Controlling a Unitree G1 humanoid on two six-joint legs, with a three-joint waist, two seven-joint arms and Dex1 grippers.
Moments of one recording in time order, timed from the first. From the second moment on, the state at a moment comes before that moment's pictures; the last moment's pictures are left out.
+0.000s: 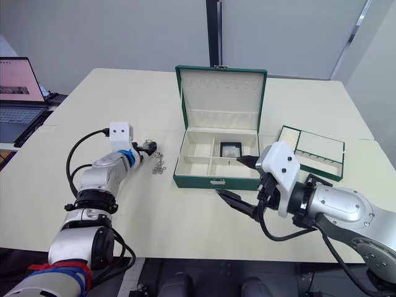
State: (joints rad) left arm -0.84 0.41 0.18 0.83 -0.15 0.34 -0.18; right arm -0.32 -0.83 -0.07 -0.90 1.06 0.91 0.26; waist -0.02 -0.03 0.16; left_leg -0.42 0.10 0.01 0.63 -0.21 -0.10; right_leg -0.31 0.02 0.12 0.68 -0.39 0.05
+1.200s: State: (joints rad) left arm -0.87 0.40 0.19 0.88 -0.13 0.30 -0.16; right arm -0.24 -0.84 -0.08 -0.90 1.02 0.88 0.30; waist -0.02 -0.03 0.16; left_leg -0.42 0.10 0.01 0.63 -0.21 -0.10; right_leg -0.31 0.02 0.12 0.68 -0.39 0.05
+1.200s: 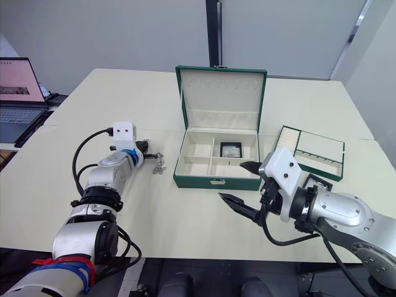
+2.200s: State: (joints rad) left arm -0.67 0.83 0.16 -0.29 -0.36 1.29 -0.49; right arm -0.06 -0.91 -0.31 -0.84 1.04 0.82 0.48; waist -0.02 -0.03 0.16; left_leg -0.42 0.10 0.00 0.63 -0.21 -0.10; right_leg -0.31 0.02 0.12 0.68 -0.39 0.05
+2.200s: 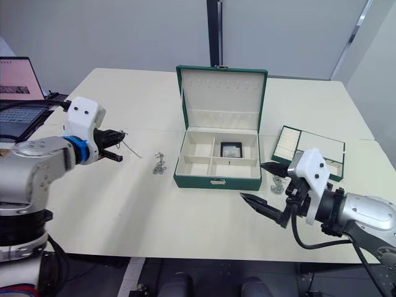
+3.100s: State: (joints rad) left arm -1.03 0.68 -0.13 -0.20 -0.46 1.30 -0.57; right arm 0.00 -0.90 -0.36 -0.83 0.97 0.79 0.47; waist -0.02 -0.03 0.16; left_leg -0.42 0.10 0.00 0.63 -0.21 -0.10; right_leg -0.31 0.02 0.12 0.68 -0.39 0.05
